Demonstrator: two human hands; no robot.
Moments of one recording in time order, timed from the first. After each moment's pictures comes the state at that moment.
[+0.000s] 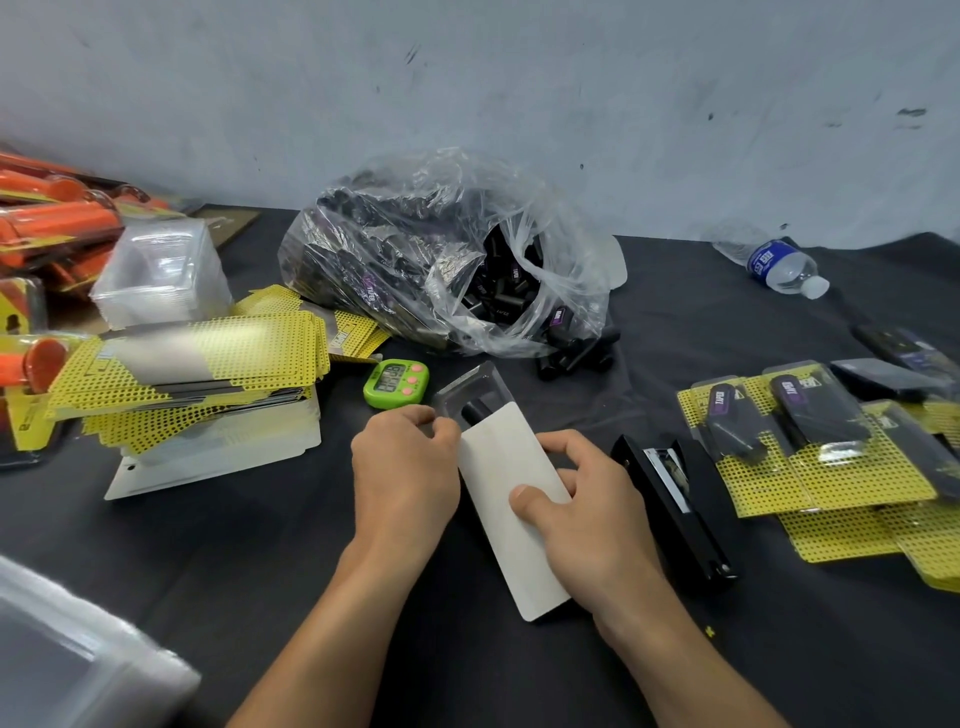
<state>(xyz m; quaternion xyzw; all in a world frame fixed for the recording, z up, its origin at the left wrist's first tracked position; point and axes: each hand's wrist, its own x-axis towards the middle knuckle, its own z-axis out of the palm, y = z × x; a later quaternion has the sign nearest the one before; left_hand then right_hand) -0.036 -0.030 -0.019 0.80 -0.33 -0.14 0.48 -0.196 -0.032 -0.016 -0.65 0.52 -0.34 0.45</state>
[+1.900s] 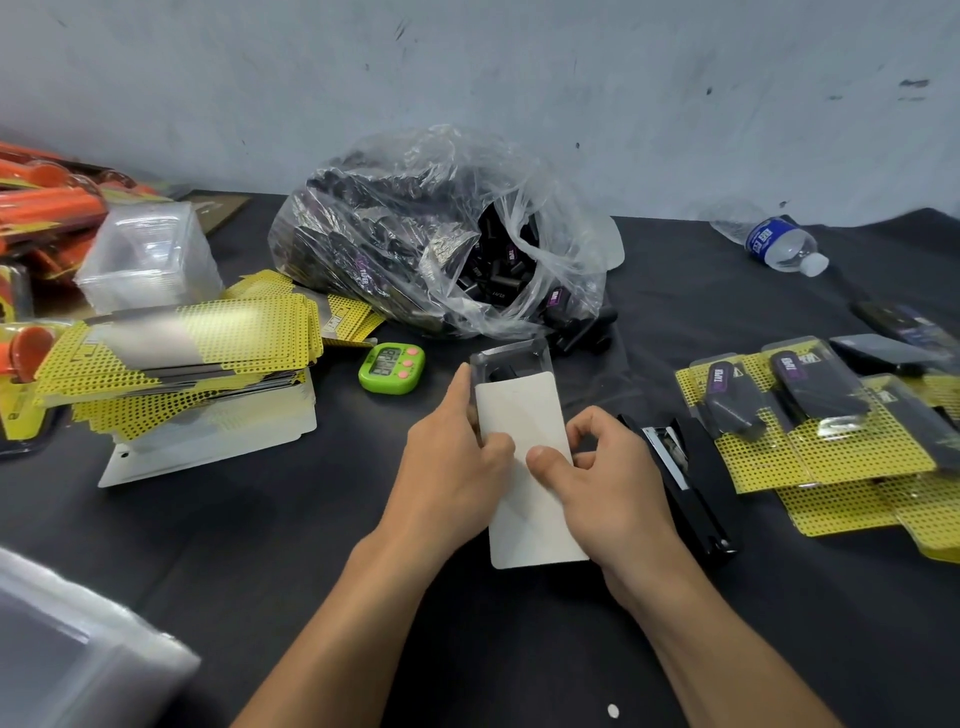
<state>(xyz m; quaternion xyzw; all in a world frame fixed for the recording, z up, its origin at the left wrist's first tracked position) -0.054 -0.022 -0.020 0.69 -0.52 -0.26 0.43 -0.204 -0.048 -0.030 -0.62 0.52 -0.38 0.44</state>
